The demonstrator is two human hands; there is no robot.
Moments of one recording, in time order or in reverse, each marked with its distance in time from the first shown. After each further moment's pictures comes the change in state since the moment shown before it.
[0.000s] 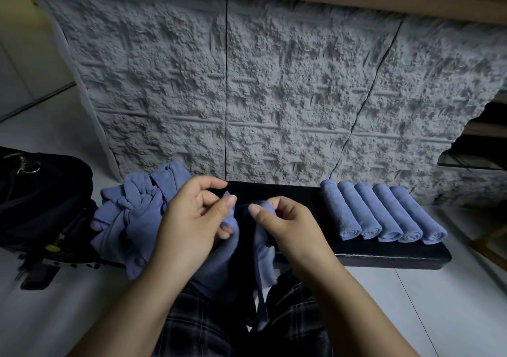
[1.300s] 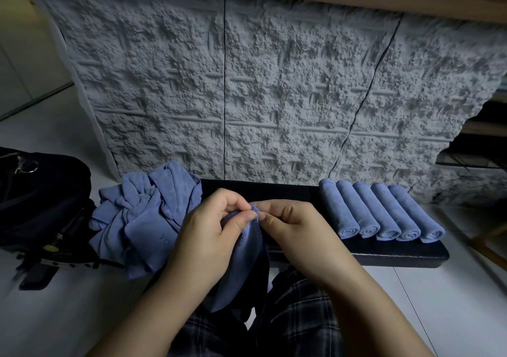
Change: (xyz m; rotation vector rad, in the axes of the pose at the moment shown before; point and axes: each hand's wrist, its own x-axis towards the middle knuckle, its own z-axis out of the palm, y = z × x) left_hand -0.015 -0.011 0.013 0.227 -0.079 0.258; right_hand -0.016 -0.022 -0.015 -0.108 -0.260 -0.087
